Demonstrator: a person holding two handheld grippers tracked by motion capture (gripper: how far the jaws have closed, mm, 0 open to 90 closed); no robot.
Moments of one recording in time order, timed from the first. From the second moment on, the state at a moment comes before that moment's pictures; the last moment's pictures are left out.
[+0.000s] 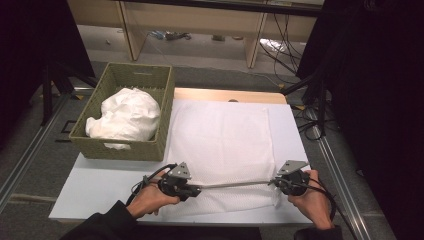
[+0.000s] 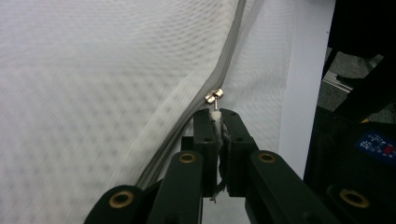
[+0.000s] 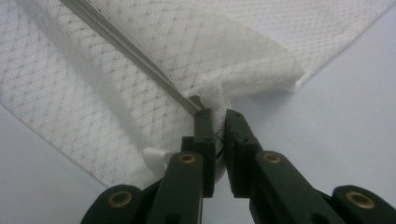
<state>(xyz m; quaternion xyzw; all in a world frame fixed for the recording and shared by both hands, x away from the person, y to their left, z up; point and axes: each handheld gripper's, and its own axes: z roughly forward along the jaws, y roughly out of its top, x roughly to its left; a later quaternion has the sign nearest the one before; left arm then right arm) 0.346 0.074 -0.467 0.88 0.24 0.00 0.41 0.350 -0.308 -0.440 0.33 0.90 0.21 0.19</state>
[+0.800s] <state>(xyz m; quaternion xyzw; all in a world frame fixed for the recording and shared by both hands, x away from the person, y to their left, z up) 0.334 0.149 -0.475 0.88 0.30 0.02 0.38 0.354 -0.315 -0.449 0.34 0.91 0.17 0.17</state>
